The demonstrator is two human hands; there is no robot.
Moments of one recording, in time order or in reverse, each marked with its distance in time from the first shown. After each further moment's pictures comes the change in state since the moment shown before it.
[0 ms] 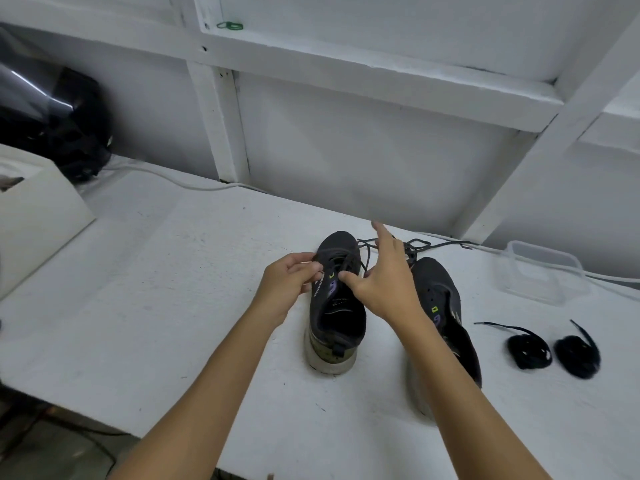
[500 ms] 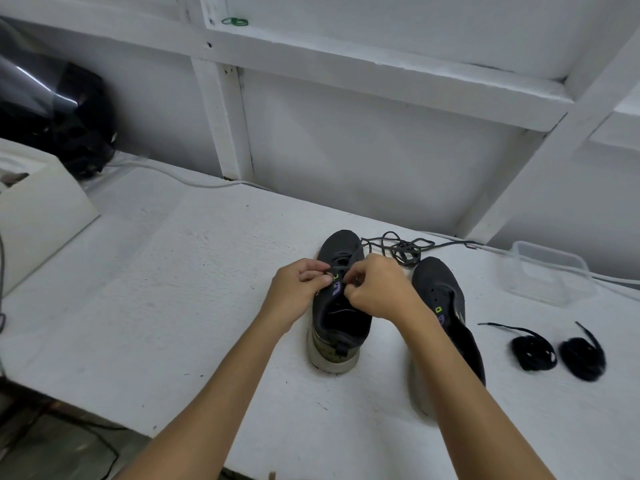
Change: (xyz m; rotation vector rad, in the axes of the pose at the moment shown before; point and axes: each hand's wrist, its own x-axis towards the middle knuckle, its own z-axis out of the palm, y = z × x) left_hand -0.008 -0.010 0.003 0.277 -0.005 0.098; right_hand 0.011 -0.001 0.002 -0.288 -0.289 -0.110
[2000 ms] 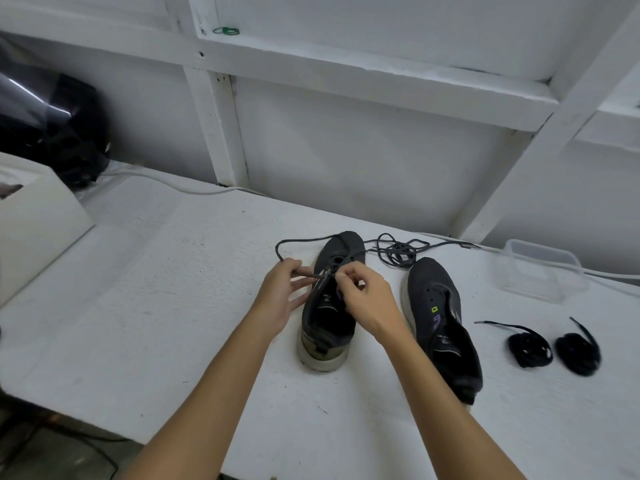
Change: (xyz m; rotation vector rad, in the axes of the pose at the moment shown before) left_hand 0.002 0.017 -0.006 -0.490 0.068 -0.293; right_hand -0.014 -0.002 0.035 0.674 0.167 0.143
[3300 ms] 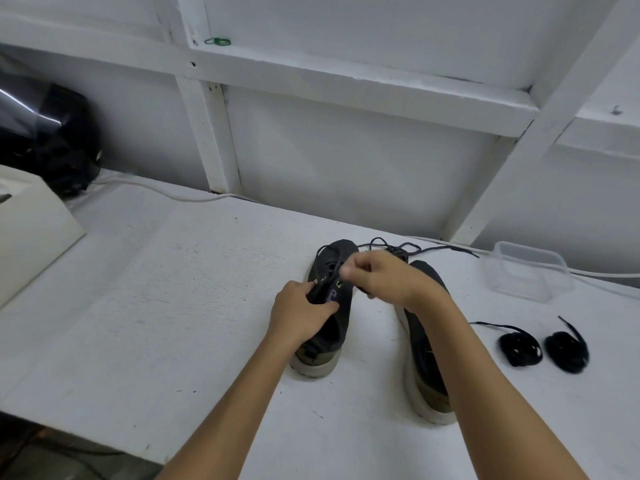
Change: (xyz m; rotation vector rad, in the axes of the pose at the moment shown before) left_hand -0.020 -0.021 0.016 0.948 0.013 0.310; right_hand 0.019 -0.044 -0.062 -0.279 -0.390 -0.042
